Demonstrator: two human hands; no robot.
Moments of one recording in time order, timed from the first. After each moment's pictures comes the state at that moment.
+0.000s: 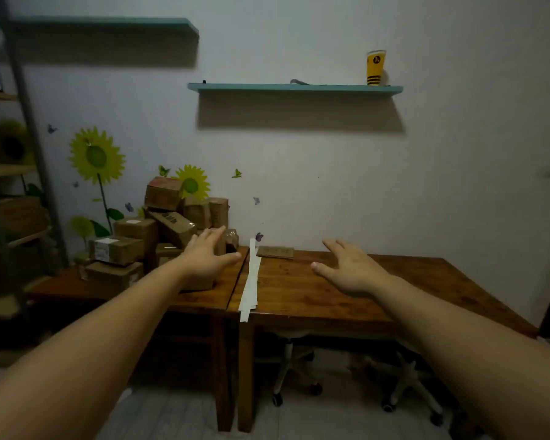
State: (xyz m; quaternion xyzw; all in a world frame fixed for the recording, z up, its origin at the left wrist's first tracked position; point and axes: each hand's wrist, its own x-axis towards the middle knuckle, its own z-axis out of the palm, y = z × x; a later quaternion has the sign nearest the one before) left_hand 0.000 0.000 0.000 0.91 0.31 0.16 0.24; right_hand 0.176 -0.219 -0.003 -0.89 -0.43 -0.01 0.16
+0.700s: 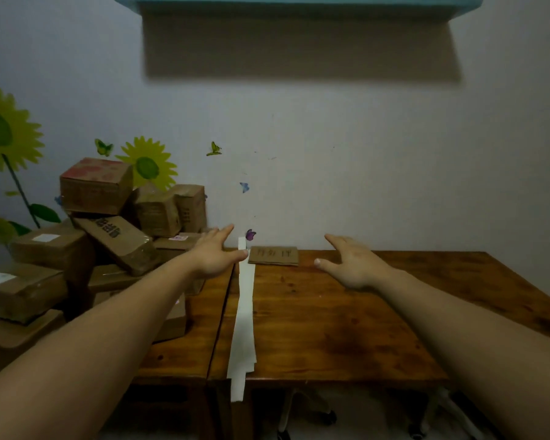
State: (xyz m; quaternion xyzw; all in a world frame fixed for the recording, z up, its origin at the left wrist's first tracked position) left_hand 0.288 0.276 -0.054 0.91 0.28 0.10 0.27; right_hand 0.448 0.049 -0.055 -0.90 -0.40 0.05 0.15
